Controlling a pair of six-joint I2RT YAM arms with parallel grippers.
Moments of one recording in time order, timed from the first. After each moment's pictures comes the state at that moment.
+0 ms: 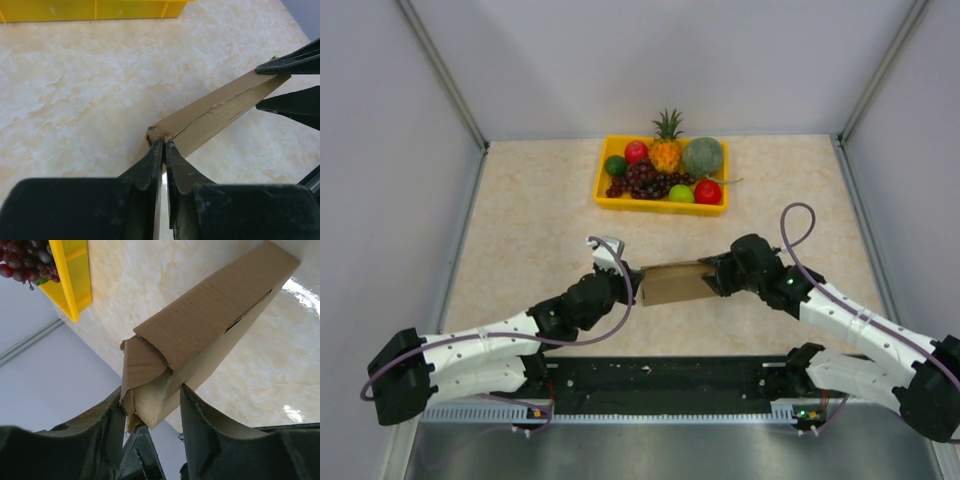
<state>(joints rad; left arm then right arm) -1.04 0.97 0.43 0.23 -0.42 -0.50 0.72 1.00 0.68 -0.49 0.15 1.89</state>
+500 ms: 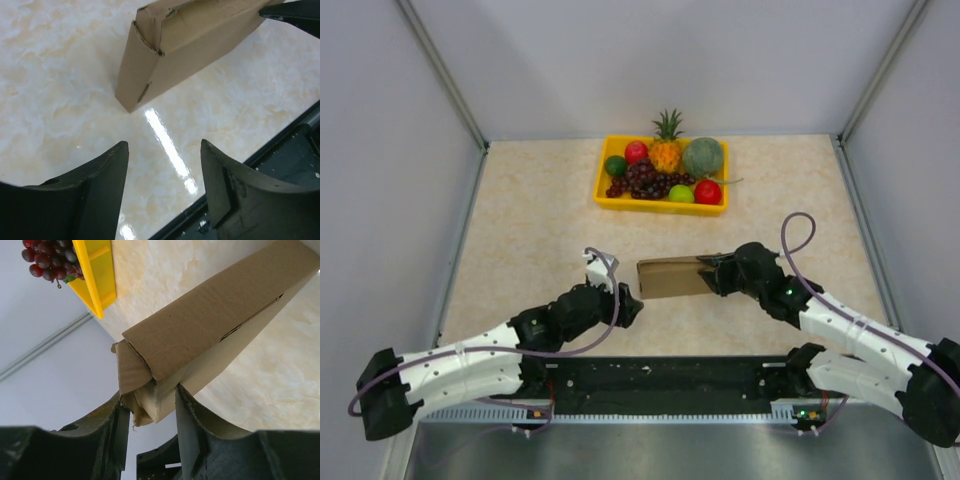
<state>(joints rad) -1.05 0.79 0.38 -0.06 -0.28 -0.56 0.72 0.97 0.54 -0.28 0.16 1.95</state>
